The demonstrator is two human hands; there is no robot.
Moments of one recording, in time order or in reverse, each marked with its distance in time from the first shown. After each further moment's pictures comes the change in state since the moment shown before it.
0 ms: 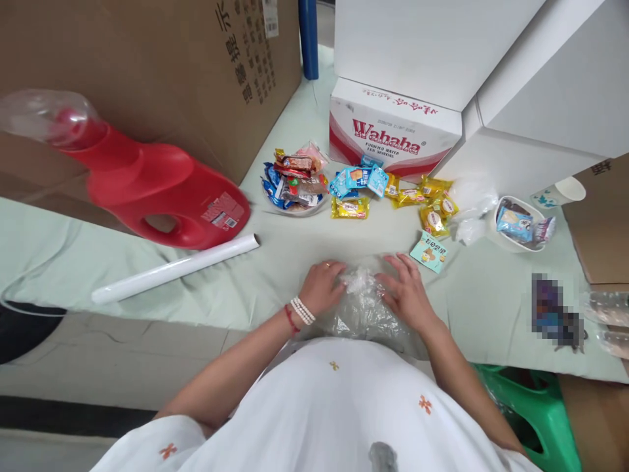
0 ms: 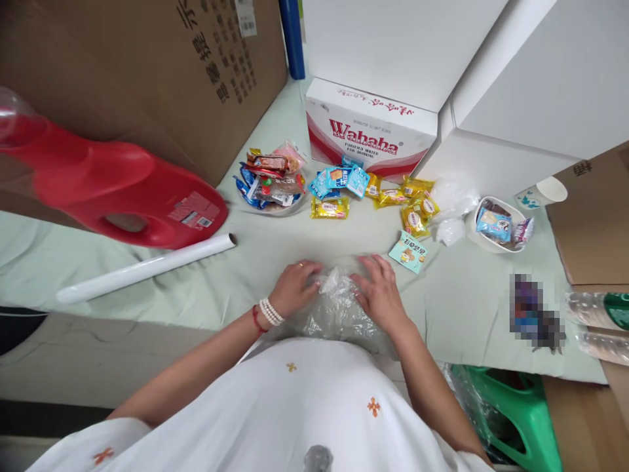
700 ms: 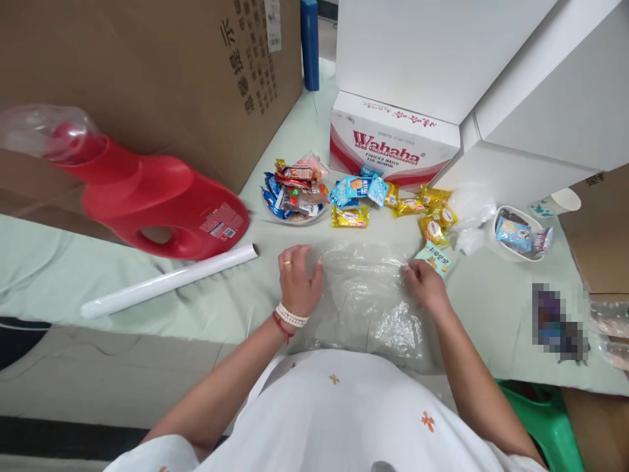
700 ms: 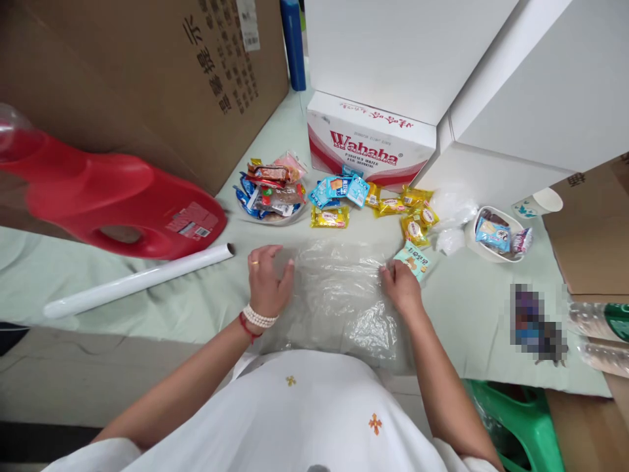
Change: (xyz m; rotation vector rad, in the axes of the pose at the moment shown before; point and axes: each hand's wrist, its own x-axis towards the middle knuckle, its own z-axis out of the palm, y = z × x) left_hand 0.015 -0.018 -0.020 0.182 0.626 0.001; right_hand 0.028 0.058 -0.004 0.060 0.135 0.609
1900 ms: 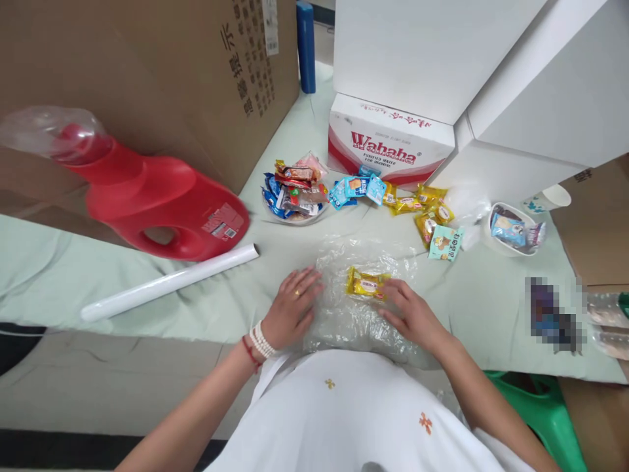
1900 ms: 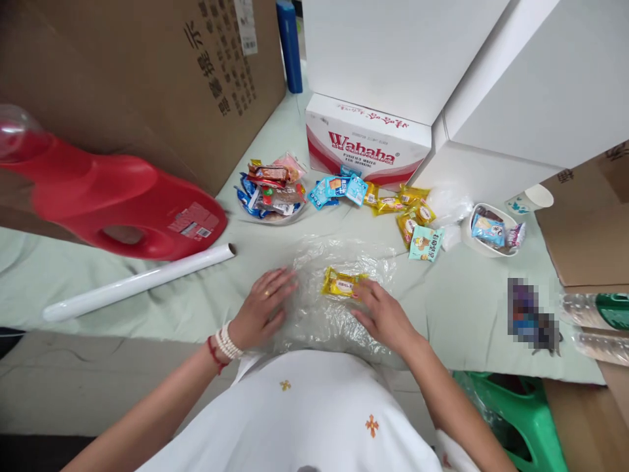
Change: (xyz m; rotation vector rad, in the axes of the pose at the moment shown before) left_hand -0.045 -0.043 -0.052 0.028 -0.649 0.460; right_hand -0.075 -0.037 -0.009 -0.101 -0.350 -0.617
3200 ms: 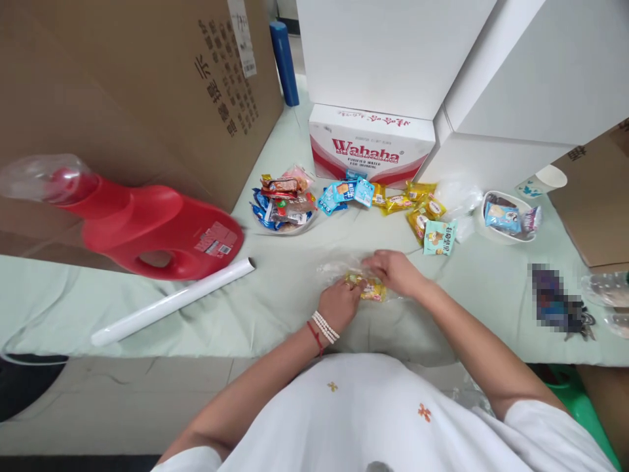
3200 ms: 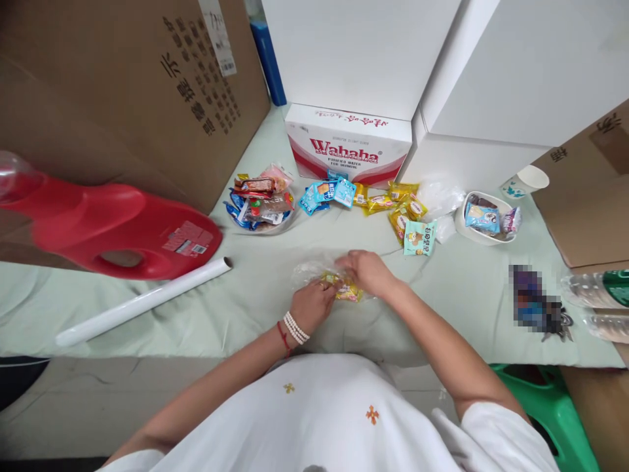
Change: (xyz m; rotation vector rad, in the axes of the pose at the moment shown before) left_hand 0.098 0.071 0.051 0.189 -0.171 -0.168; right_hand 0.092 0.027 -0.025 -0.066 -0.099 -0.006
